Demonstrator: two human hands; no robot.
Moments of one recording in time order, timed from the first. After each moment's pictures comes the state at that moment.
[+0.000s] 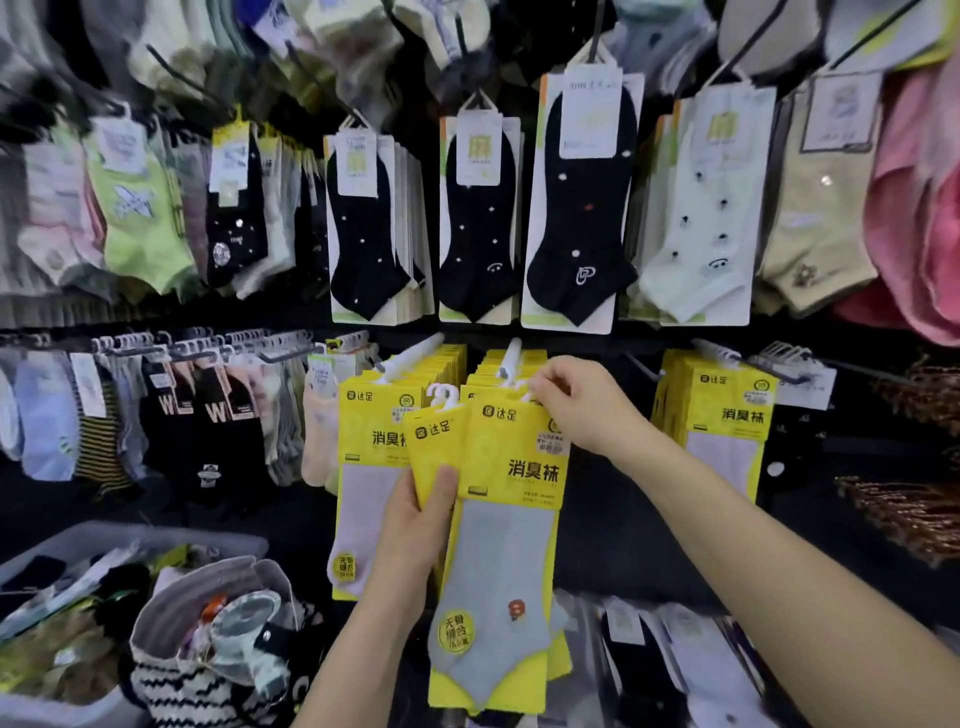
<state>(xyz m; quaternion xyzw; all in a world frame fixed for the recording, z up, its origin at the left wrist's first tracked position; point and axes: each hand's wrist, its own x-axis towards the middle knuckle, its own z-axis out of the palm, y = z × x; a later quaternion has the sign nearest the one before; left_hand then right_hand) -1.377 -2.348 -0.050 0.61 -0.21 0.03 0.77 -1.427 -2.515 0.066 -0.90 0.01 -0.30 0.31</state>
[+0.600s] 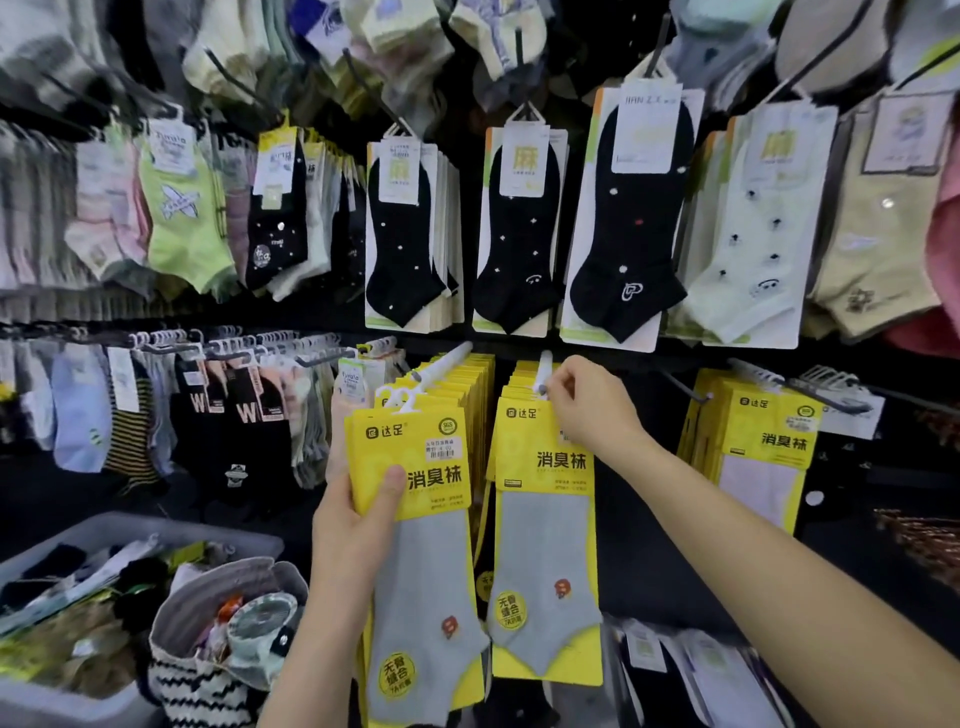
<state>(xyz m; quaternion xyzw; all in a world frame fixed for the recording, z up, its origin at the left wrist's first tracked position) -1.356 -2.284 -0.039 0.65 -0.13 0.18 0.73 -1.373 -2.510 0.061 -0.89 0.07 -0.36 0.26</state>
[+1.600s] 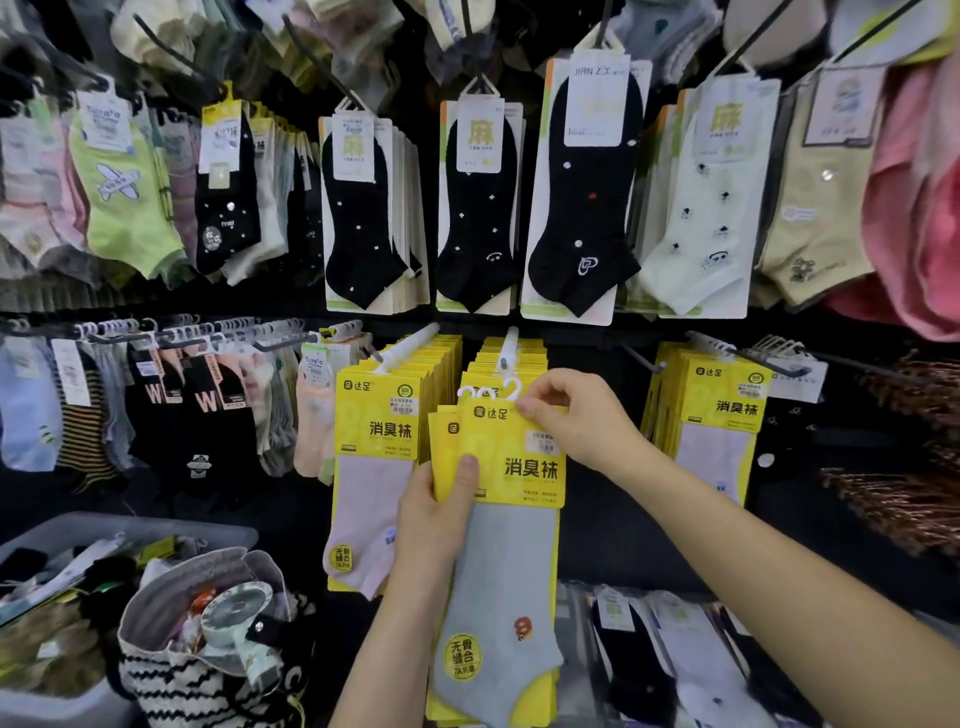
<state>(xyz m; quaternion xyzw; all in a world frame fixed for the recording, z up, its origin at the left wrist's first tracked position) -1.393 -2.362 -0.040 0.65 -0.18 0.05 0.74 -1.428 -2.512 0.045 -0.88 0.01 -0.30 0.38</state>
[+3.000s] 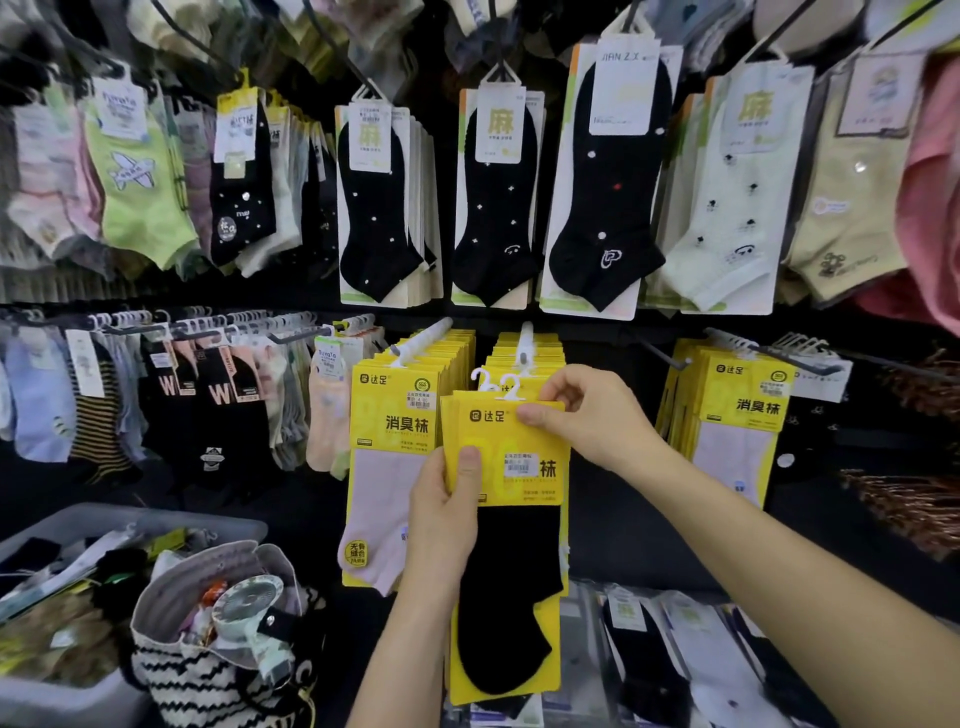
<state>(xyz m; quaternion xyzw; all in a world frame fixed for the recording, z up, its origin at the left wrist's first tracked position) -1.387 -2.358 -0.041 0.63 -0.21 0.10 0.74 -1.424 -2.507 0.042 -0.89 0.03 -0.29 0.35</state>
